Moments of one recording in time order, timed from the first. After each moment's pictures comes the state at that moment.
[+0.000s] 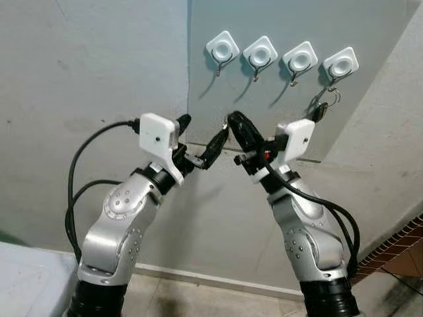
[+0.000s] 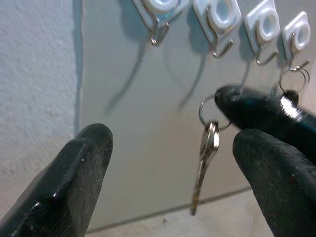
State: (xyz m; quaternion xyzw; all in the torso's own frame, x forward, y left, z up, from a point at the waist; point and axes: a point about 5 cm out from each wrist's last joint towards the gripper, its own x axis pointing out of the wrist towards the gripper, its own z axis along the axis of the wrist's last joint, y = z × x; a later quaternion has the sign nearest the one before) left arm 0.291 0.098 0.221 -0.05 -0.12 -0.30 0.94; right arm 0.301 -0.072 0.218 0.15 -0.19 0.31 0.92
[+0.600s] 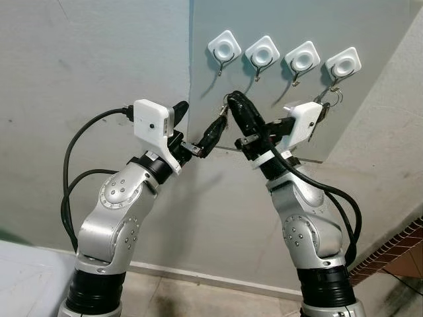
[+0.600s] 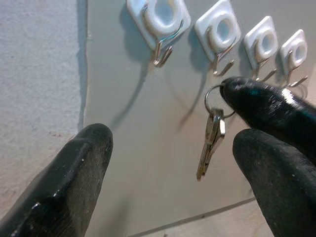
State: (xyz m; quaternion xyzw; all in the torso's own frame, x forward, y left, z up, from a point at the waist) left arm 0.295 0.096 0.234 -0.06 -0.13 -0.31 0.94; right arm 0.307 -0.081 0.230 0.17 -0.21 0.29 0.92
